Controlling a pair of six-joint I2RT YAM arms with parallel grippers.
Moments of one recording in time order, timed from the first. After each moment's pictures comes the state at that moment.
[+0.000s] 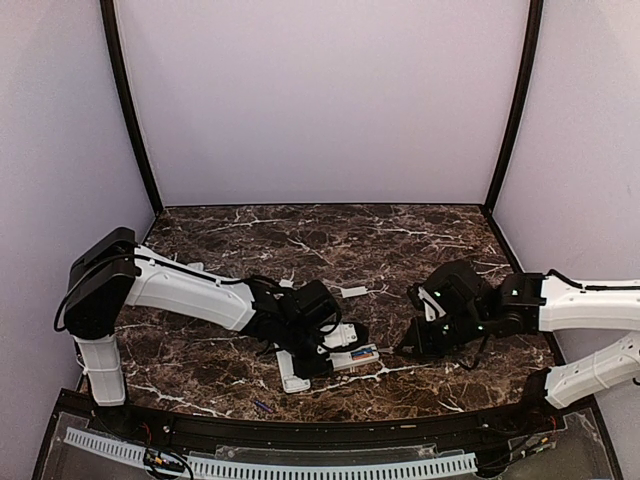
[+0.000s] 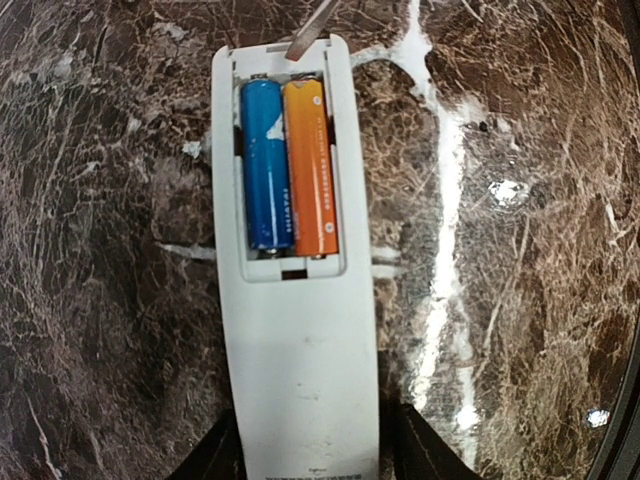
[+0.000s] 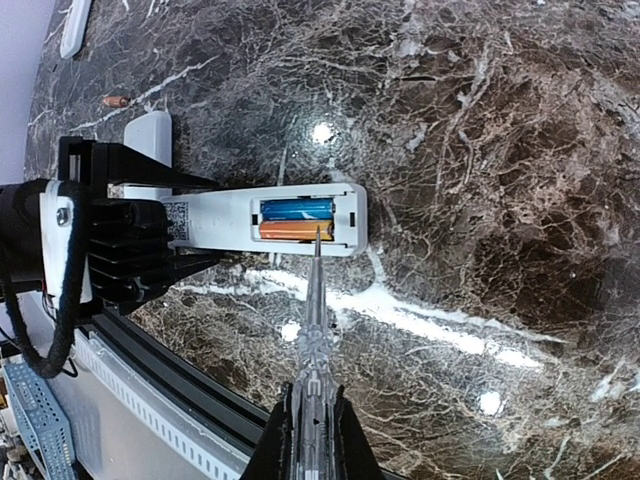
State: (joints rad) left arm -1.12 1.92 1.18 -0.39 0.10 0.25; right arm 1.02 1.13 0.72 -0.56 -0.09 0.88
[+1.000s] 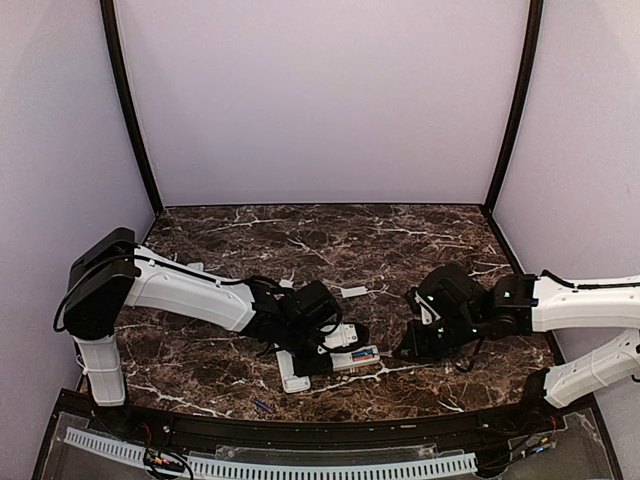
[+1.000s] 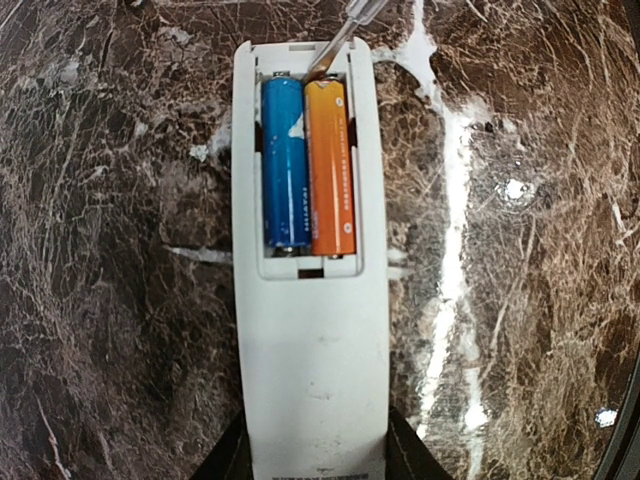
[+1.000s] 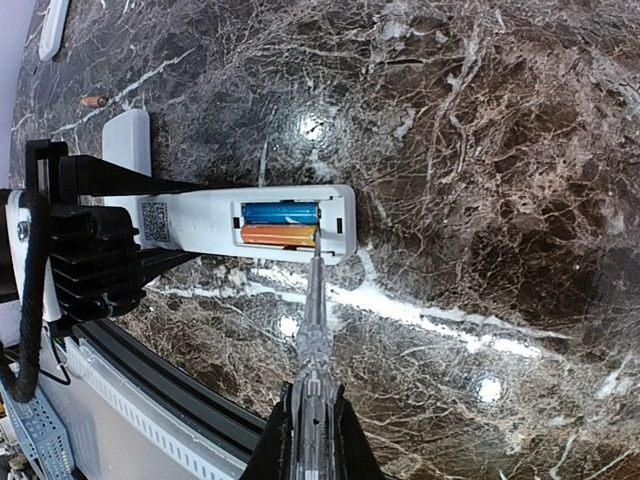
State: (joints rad) left arm -1.13 1.92 1.18 -0.38 0.08 0.26; right arm 1.04 1.17 0.72 -0.55 -0.08 0.92
